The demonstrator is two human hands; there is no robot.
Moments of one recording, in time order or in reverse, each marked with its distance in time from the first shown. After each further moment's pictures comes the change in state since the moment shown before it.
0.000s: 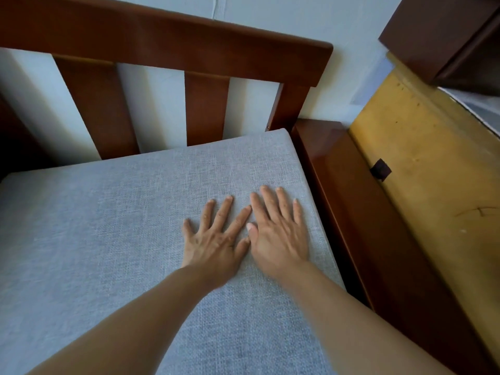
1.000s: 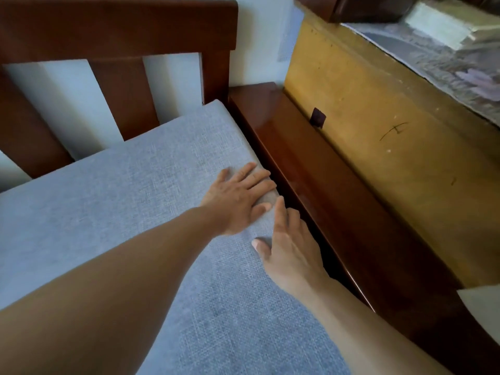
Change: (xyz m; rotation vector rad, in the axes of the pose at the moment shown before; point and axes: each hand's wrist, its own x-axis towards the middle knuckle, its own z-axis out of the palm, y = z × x) left_hand 0.040 0.080 -0.025 0.207 -0.043 0.660; right_hand -0.110 0.031 -0.009 0.311 0.045 0.381
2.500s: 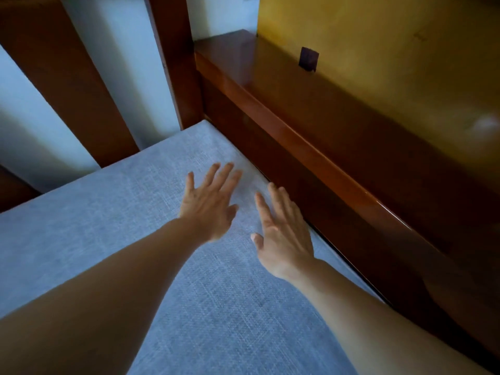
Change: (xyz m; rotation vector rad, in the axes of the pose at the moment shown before) left_hand -0.001 -0.055 0.099 0.117 -0.070 -0.082; right_hand 0.027 0.001 0.120 -0.028 -0.056 0.112
